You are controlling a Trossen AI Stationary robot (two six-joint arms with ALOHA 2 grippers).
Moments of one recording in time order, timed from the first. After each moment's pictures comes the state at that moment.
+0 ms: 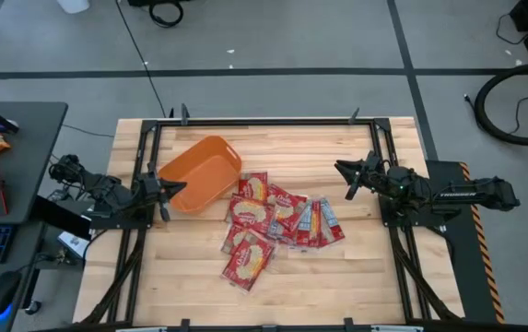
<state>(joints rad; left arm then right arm) -0.52 0.01 0.19 -0.39 -0.91 -0.07 -0.11 0.26 0.01 0.20 0.47 0.21</state>
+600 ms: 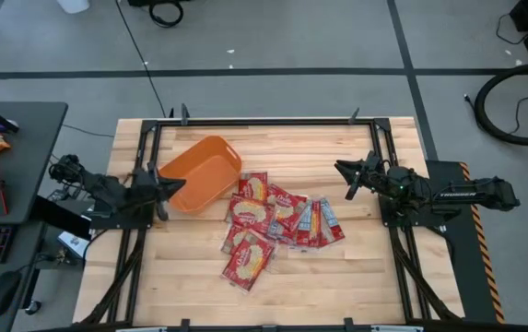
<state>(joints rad) -0.52 0.01 0.19 -0.16 -0.88 -0.18 -0.11 0.26 0.01 0.20 0.47 0.21</state>
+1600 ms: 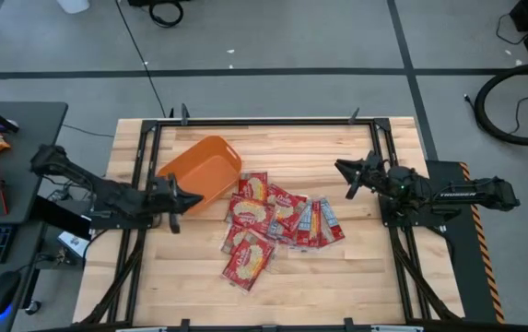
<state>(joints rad) -0.46 0.53 0.20 0.22 -0.65 -0.37 -0.11 0.26 0.01 0.24 0.47 0.24</state>
